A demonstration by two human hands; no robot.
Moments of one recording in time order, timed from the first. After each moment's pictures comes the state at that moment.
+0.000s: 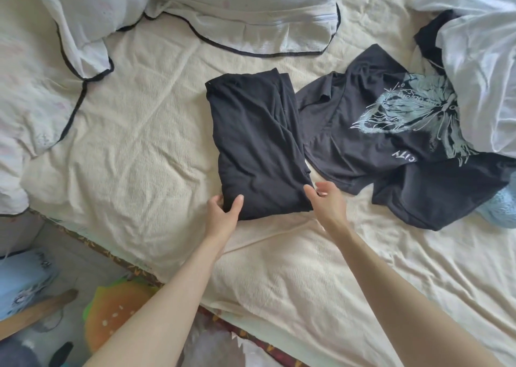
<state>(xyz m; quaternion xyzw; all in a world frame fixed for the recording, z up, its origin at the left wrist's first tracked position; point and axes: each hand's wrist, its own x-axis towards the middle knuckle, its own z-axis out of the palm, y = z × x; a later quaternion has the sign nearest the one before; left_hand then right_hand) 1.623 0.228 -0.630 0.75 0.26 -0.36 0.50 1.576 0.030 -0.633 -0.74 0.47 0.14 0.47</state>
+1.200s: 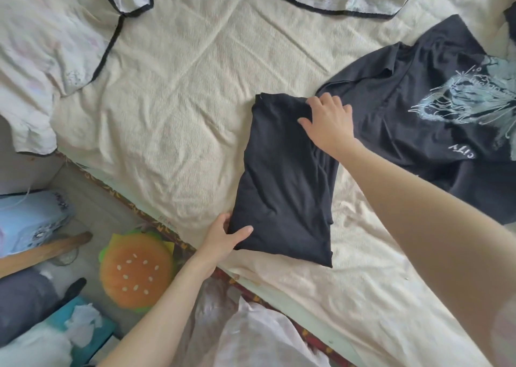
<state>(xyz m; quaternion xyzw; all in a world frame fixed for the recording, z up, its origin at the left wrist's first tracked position) 1.562 0.322 -0.628 0.70 0.27 -0.47 0.47 1.704 0.064 -0.642 -0.98 0.08 0.17 0.11</state>
